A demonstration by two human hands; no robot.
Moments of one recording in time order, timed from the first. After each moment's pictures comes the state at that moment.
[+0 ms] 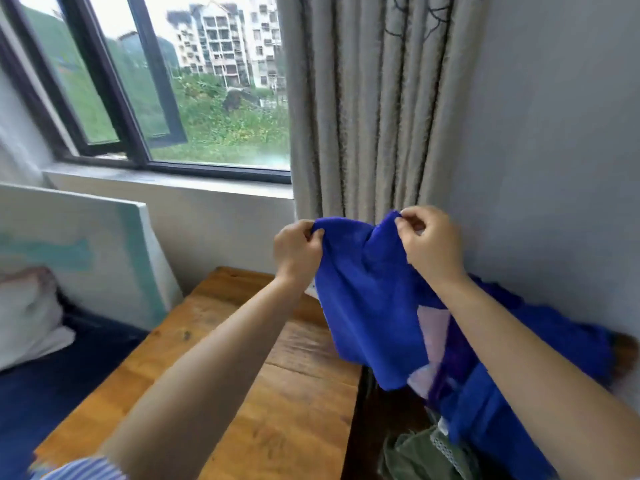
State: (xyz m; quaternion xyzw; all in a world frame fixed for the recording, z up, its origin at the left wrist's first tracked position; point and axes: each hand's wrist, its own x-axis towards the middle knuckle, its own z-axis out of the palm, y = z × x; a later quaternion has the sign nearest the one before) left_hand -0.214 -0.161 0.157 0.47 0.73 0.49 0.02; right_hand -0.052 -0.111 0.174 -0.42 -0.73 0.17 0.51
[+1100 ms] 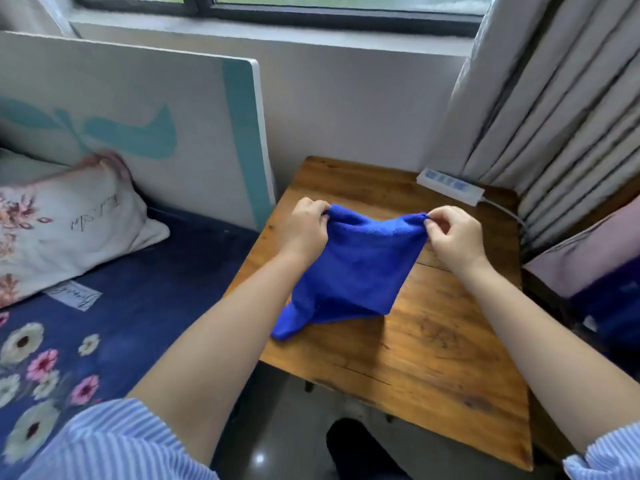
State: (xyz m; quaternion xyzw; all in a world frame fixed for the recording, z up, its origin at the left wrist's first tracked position) left_hand -0.566 -0.321 0.001 0.53 0.78 0.31 0.11; right_hand -0.361 -0.242 -0.002 -0.50 -0.76 0.24 0.34
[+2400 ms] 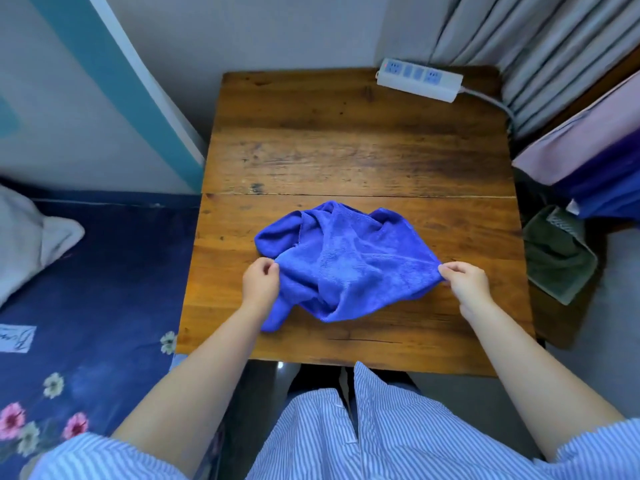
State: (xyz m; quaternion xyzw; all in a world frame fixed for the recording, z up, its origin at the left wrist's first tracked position) left_hand -0.609 -0.325 -0.168 0.32 0.83 0.26 0.37; right_hand -0.308 -0.268 -0.184 -0.79 -0.32 0.46 0.23
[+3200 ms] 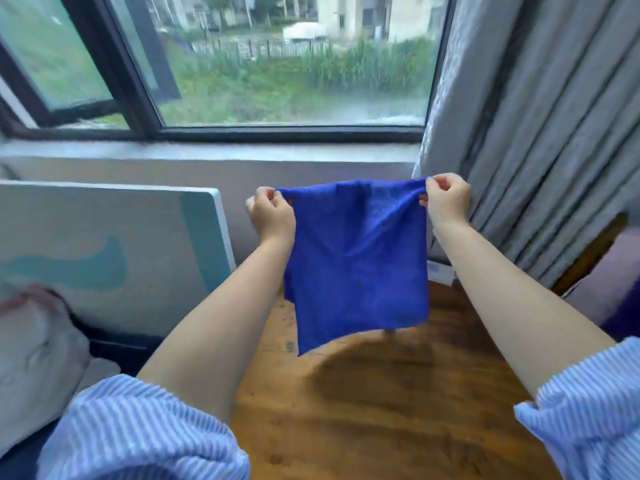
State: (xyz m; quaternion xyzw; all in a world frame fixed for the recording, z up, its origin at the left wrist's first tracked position) left_hand -0.653 -0.124 0.101 0.34 0.72 0.59 0.14; right_hand -0.433 -0.043 0.096 -0.57 -0.49 0.32 0.57
